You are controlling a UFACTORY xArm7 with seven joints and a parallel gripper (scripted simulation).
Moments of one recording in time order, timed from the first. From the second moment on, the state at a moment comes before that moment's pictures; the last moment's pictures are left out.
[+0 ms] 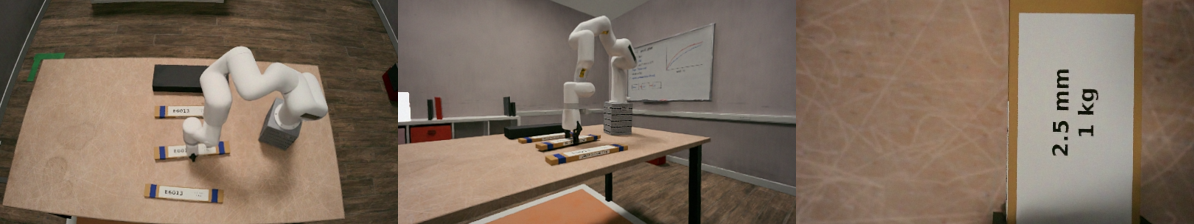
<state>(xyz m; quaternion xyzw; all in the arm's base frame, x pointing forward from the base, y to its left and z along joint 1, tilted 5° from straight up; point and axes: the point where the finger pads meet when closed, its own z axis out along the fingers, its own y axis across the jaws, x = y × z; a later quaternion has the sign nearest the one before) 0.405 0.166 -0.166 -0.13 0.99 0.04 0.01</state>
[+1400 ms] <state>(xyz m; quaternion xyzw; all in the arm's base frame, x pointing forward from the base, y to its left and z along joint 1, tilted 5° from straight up) 0.406 0.166 -0.175 -0.13 0.99 0.04 0.01</state>
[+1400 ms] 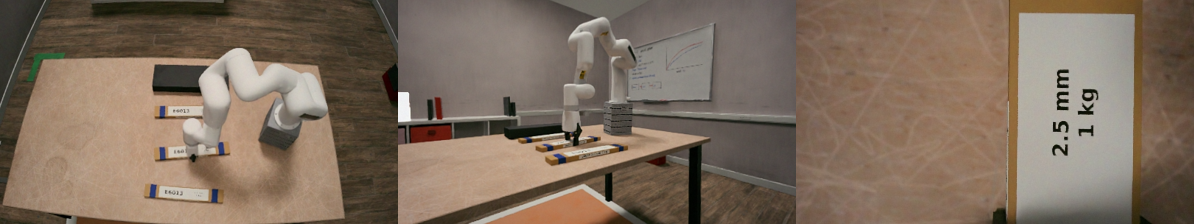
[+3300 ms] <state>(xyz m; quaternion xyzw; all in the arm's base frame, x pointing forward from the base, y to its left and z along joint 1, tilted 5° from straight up) 0.406 0.167 -0.175 -0.13 0.99 0.04 0.01</state>
